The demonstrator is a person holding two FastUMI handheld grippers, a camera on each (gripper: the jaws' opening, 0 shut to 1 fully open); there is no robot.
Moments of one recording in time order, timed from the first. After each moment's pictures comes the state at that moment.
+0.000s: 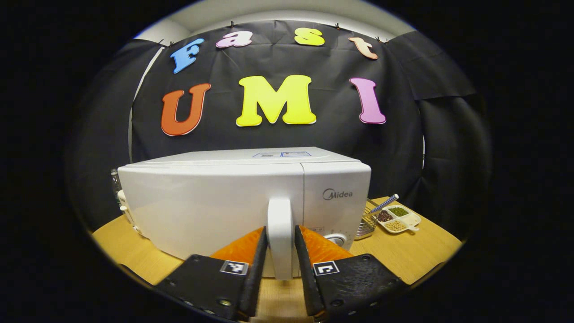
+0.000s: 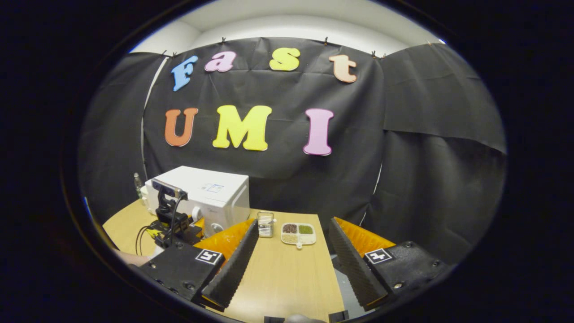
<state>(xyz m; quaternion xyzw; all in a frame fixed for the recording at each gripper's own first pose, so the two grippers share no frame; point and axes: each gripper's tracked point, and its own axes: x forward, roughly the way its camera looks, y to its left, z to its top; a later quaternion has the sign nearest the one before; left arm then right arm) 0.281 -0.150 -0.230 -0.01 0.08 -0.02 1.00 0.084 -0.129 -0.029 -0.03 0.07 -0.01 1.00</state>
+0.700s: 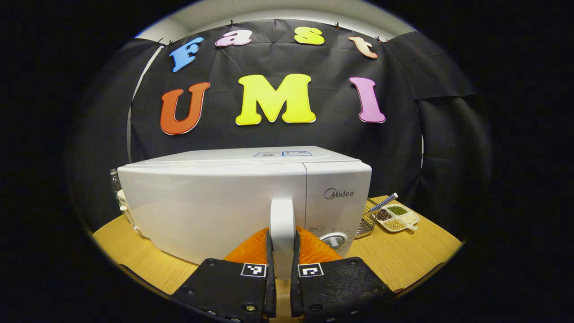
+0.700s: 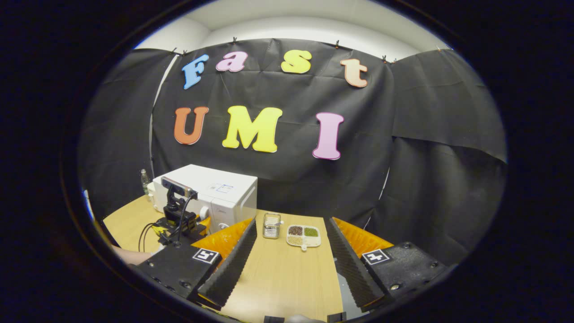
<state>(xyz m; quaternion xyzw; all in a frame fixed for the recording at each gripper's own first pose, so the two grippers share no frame) 0.272 -0.146 -0.223 0.00 0.09 -0.02 1.00 0.076 -0.111 -0.016 -0.05 0.06 0.00 1.00</state>
